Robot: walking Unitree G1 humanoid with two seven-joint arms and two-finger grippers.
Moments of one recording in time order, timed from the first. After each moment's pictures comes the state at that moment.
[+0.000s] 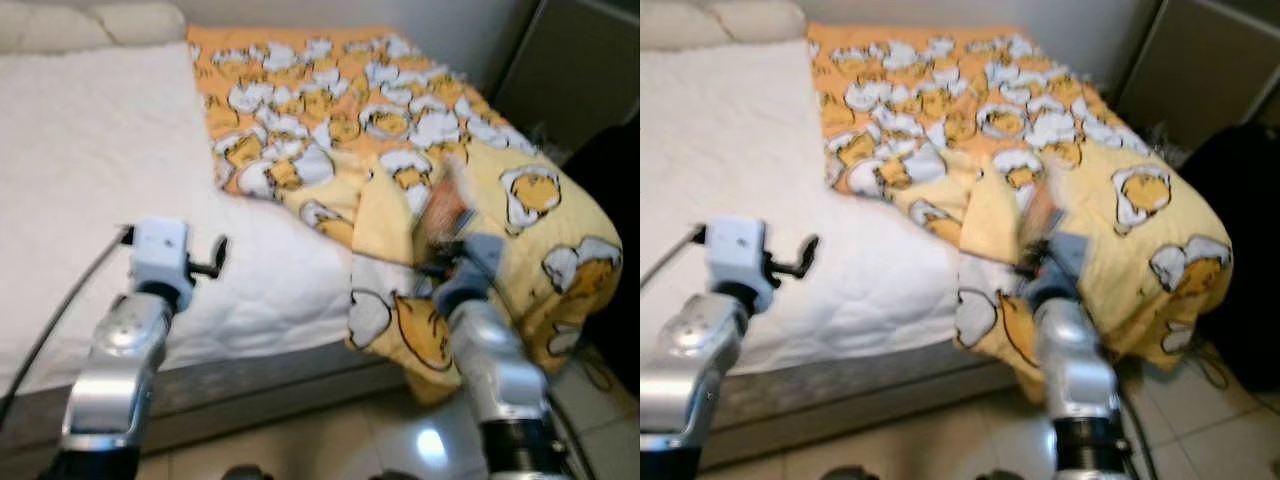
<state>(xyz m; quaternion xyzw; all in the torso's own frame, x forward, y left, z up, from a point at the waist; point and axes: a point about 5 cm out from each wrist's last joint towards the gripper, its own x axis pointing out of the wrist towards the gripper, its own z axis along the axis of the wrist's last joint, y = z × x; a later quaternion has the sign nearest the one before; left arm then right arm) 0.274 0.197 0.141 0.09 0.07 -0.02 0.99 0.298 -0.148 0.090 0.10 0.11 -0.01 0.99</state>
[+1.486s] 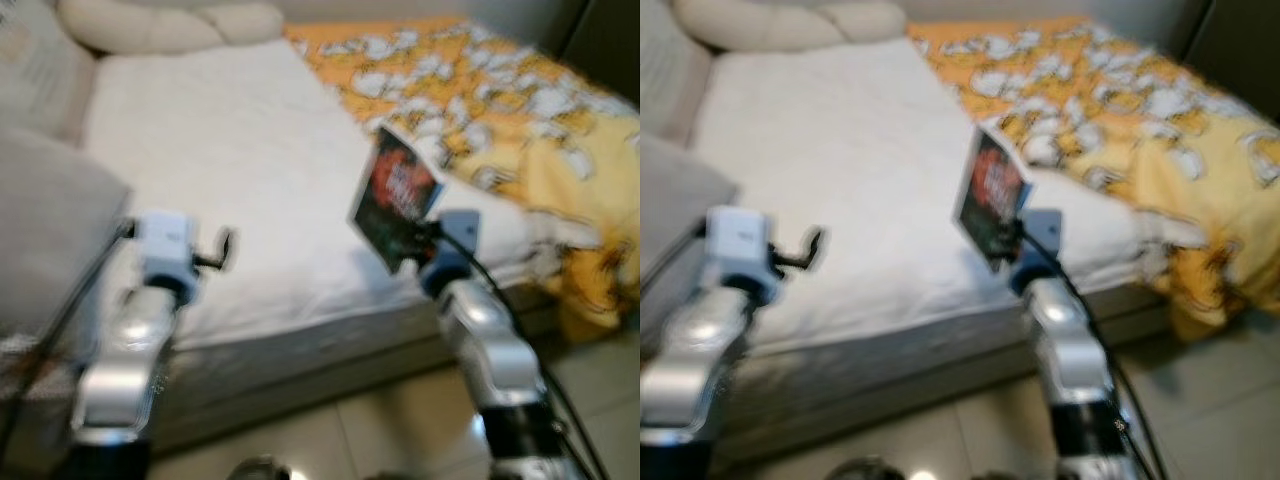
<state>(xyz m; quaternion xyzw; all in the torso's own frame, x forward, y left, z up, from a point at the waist) 0.276 0.183 0.140 0.07 0.06 -0.04 0.99 0.307 -0.141 0.109 0.04 0.08 0.06 0.99</state>
